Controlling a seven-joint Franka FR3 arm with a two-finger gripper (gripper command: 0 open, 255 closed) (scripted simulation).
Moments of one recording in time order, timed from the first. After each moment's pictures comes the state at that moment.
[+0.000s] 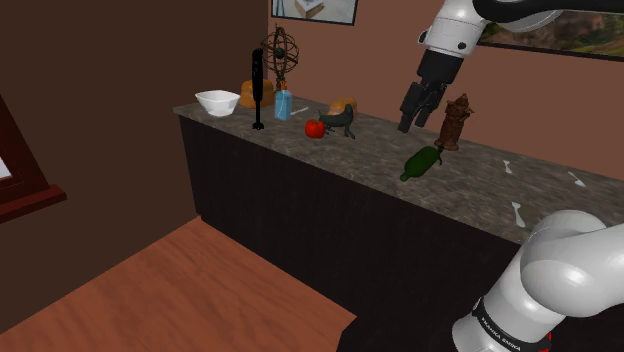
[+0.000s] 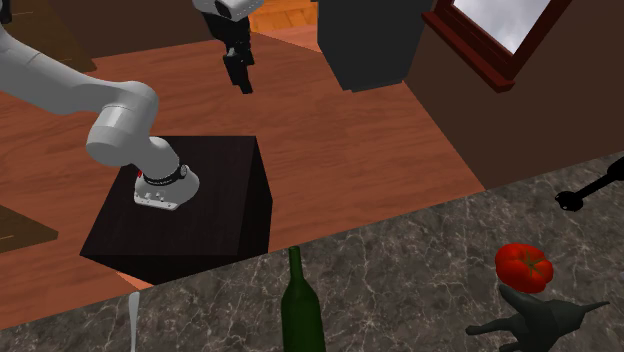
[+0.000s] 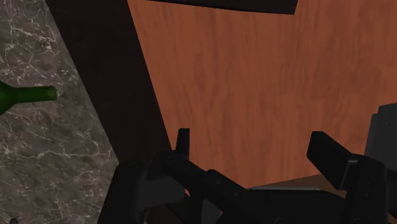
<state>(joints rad) -0.01 -0.74 0.01 -2.28 0.07 1.65 -0.07</state>
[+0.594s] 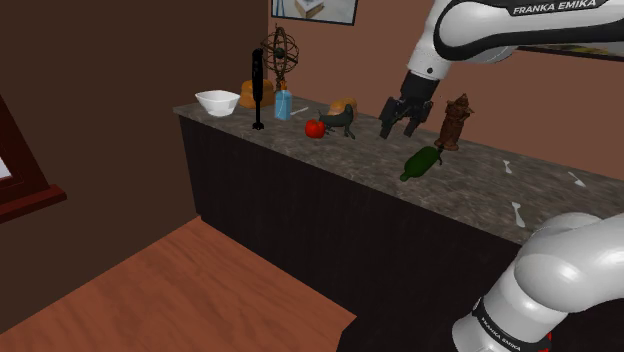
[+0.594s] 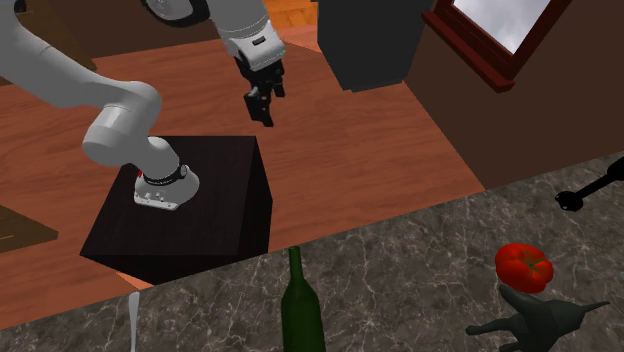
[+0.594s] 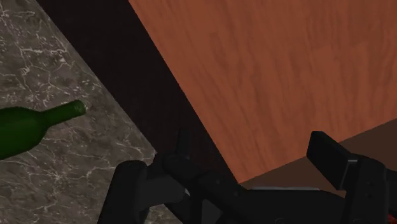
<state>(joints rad) -0.12 -0.61 0.00 -2.35 0.05 1.88 0.10</state>
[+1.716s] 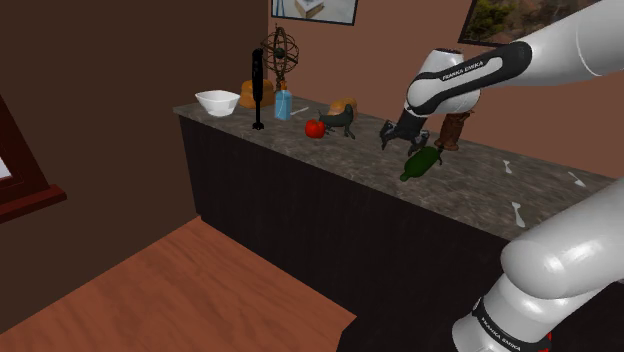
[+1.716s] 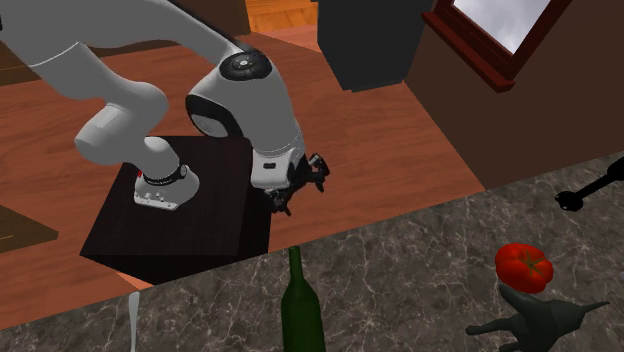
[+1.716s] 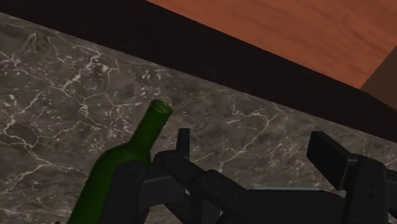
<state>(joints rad) -0.37 -0.27 -0.04 -2.40 -0.03 2.37 0.55</state>
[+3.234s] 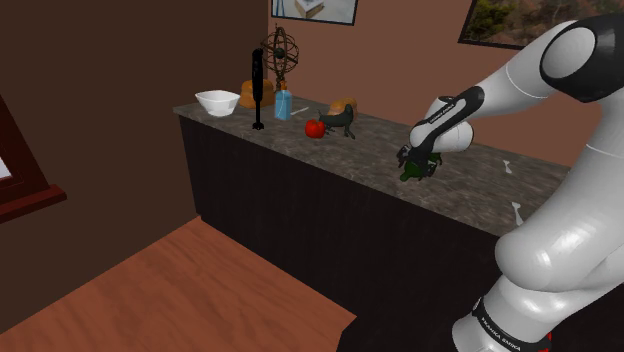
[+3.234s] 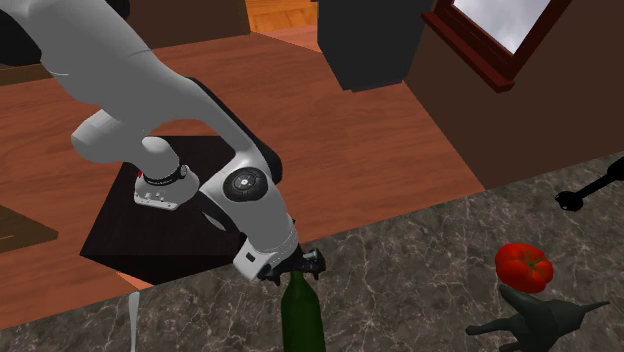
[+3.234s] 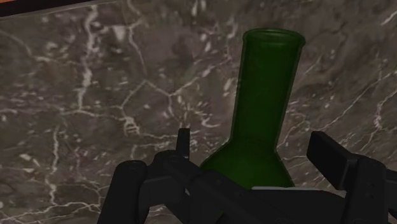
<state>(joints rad) -0.53 0.09 -0.13 -2.38 -0.09 2.76 0.91</state>
